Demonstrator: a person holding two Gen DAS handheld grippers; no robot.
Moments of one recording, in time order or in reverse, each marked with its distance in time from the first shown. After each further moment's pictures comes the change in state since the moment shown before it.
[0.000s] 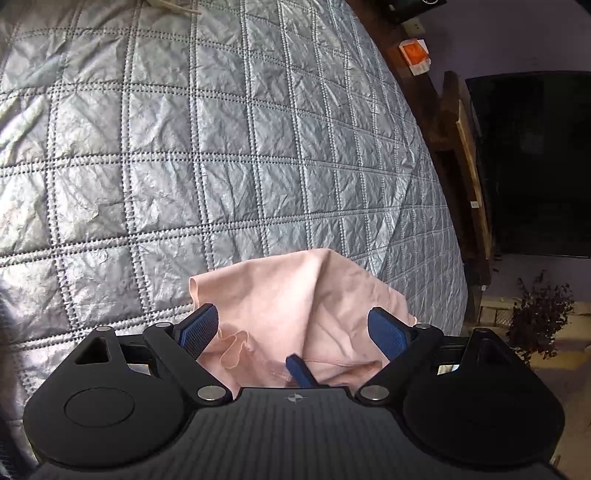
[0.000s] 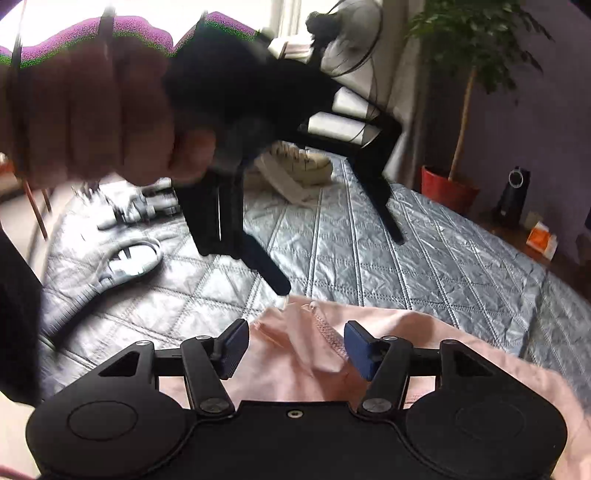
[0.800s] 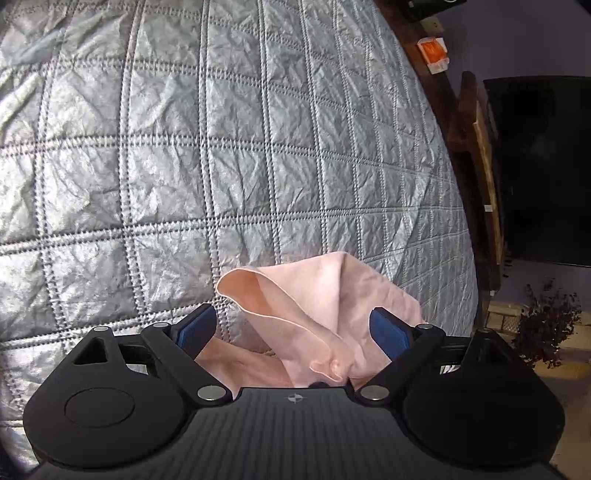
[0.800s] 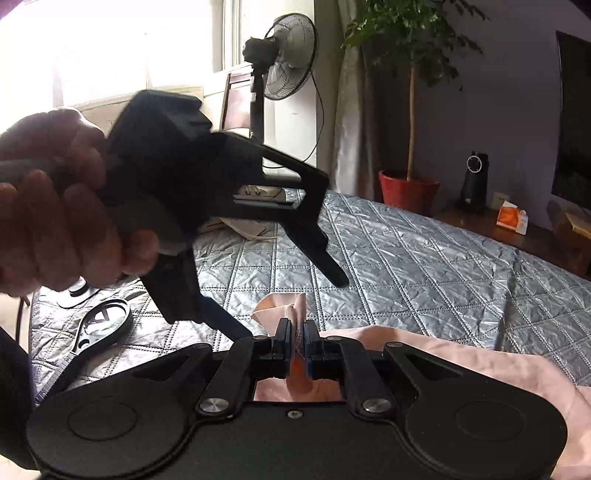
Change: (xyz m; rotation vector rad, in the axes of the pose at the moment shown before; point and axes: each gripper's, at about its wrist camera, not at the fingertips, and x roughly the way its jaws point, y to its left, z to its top) left arm 0.020 0.004 0.001 -0.041 0.015 0.027; right arm -0.017 -0.026 0.003 0.197 -0.091 -0.057
